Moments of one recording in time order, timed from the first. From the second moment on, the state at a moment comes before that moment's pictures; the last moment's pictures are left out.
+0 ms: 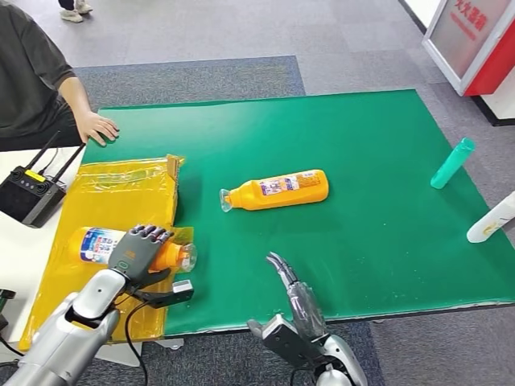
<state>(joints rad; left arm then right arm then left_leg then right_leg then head) -0.27 0.20 -0.42 -1.09 -1.54 0.21 -0.01 0.11 0.10 0.51 -1.41 0.58 -0.25 -0.28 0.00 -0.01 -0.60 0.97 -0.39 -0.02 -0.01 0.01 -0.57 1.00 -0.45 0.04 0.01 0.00</state>
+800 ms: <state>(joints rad) 0.04 -0.03 -0.30 -1.33 -0.61 0.21 -0.44 0.25 0.03 0.46 -1.50 0.45 -0.28 -0.37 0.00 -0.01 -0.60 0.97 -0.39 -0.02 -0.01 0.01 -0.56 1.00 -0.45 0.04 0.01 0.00</state>
